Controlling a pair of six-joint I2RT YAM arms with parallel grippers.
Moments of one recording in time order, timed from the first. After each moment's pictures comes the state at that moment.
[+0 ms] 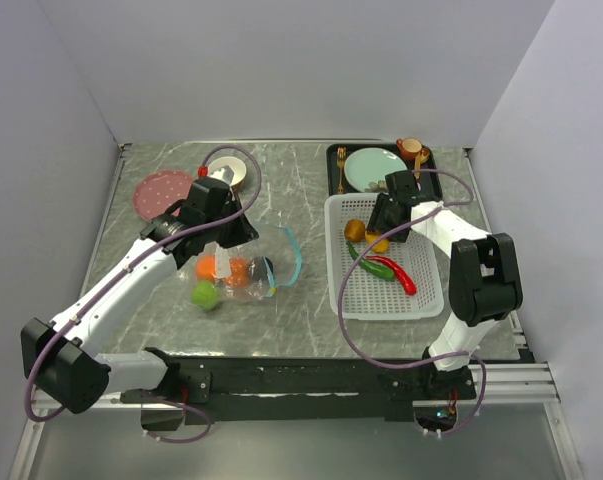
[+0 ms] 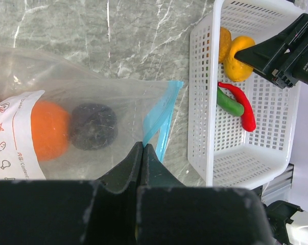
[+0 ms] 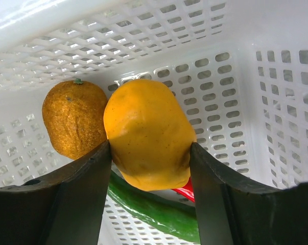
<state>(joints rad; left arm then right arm) -0.53 1.24 1.15 -0.61 0.02 -0.74 0.18 1.72 1.15 -0.48 0.07 0.51</state>
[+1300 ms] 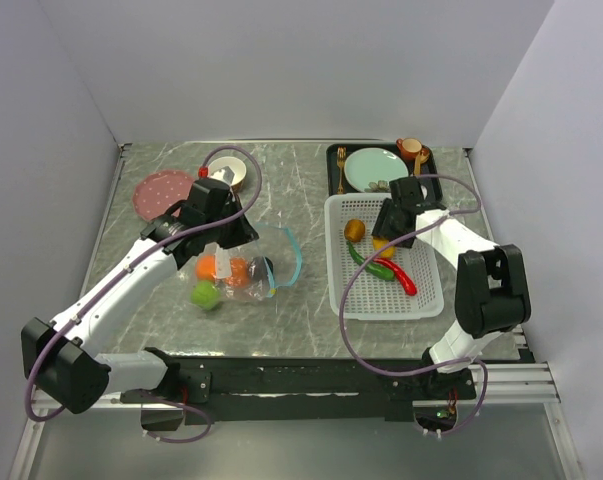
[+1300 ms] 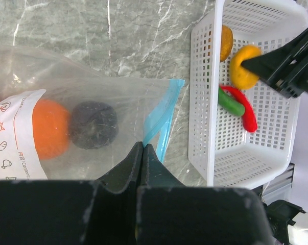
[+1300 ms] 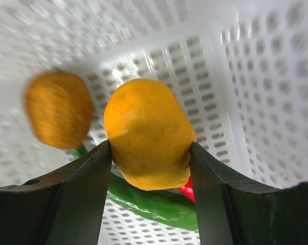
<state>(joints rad) -0.53 1.24 1.15 -0.61 0.02 -0.74 0.18 1.63 1.08 -0.48 0.12 0.52</state>
